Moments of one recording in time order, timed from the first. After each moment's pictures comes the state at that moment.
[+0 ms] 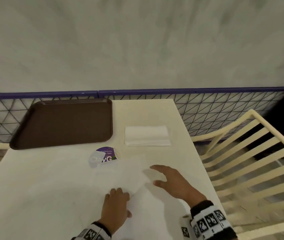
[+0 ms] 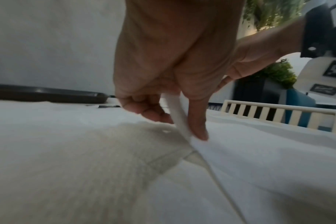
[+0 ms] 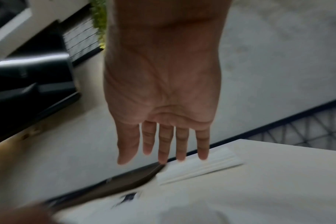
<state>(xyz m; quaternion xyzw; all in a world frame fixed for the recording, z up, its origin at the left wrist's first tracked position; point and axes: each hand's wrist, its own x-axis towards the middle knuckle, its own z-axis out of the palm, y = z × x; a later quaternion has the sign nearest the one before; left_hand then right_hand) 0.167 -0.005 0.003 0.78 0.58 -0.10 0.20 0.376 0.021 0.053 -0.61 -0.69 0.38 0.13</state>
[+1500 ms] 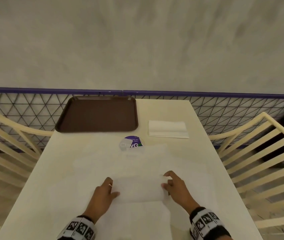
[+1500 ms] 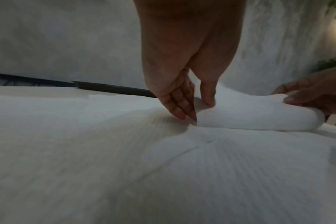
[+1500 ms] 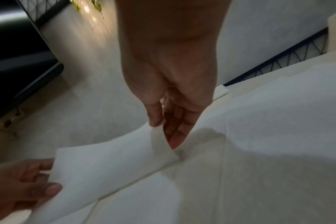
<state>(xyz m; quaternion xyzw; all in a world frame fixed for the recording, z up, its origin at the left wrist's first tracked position) 0.017 -0.058 -0.024 0.62 0.65 0.23 0.37 0.296 -0.057 -0.005 -0.66 -0.56 0.43 0.25</state>
